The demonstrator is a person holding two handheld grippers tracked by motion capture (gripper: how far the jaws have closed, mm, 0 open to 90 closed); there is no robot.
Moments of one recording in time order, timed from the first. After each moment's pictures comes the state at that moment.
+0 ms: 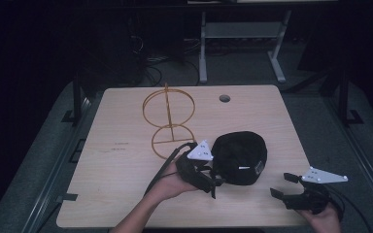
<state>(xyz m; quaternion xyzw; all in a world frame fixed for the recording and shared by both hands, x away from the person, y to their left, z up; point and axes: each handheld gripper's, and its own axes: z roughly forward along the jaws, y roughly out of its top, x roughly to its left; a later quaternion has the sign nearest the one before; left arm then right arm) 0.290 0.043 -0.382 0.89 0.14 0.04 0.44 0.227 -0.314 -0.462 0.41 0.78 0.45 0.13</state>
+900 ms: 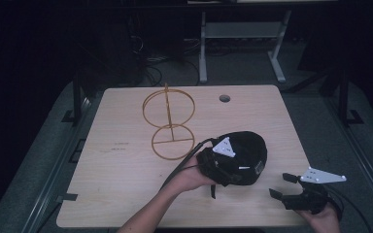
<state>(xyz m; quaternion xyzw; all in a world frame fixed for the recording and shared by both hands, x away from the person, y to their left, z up) 0.309 -0.007 -0.391 0.91 0.11 0.00 0.41 0.226 -0.312 -0.462 0.41 0.78 0.45 0.12</state>
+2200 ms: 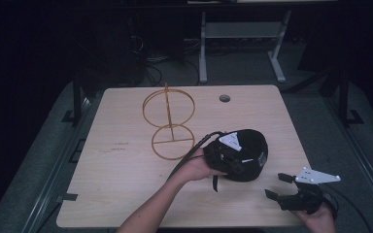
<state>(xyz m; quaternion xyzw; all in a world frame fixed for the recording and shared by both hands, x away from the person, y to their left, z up) 0.332 -0.020 -0.385 0.91 0.07 -0.05 0.41 0.228 -0.302 -0.464 0.39 0.79 0.46 0.12</state>
